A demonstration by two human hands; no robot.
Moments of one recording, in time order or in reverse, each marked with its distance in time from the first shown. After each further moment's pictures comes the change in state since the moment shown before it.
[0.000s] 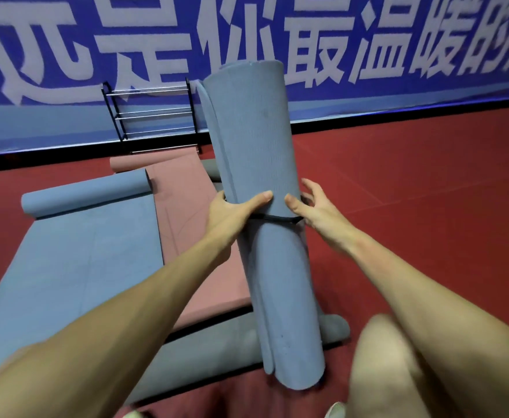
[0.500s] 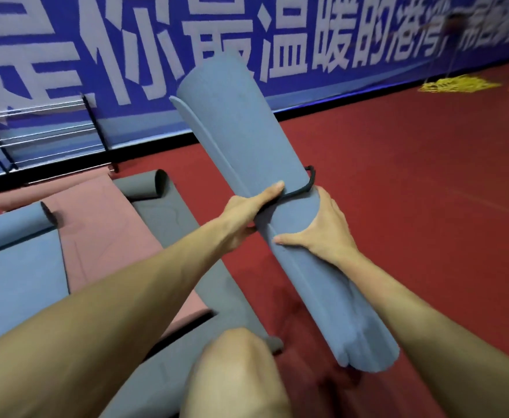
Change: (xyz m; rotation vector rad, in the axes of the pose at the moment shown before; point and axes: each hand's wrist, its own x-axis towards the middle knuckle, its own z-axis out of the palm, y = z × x) left_hand -0.002 -0.003 0.209 0.072 -0.502 -0.292; right_hand -0.069 0.063 -0.168 -0.560 0.577 0.049
